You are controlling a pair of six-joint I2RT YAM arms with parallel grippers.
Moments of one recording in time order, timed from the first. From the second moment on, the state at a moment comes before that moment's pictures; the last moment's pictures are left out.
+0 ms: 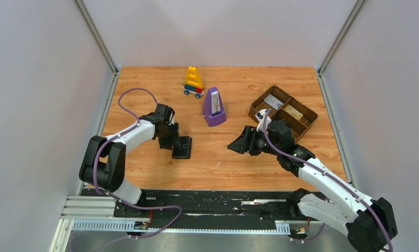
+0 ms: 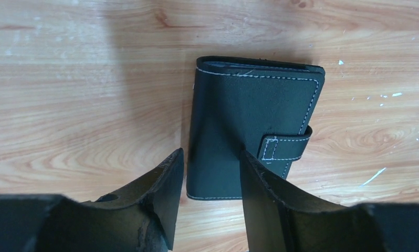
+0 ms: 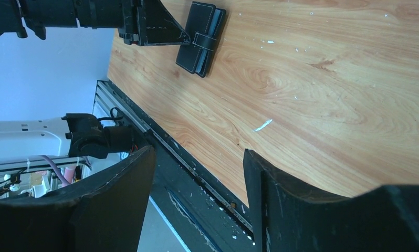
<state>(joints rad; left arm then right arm) -0.32 1.52 0.89 -0.57 0.10 -0.45 0.58 0.93 0.61 -0.16 -0.37 0.74</state>
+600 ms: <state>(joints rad) -0.47 1.54 0.76 -0.31 0.33 -0.52 0.58 1.03 0.51 -0.03 -0.39 0.77</state>
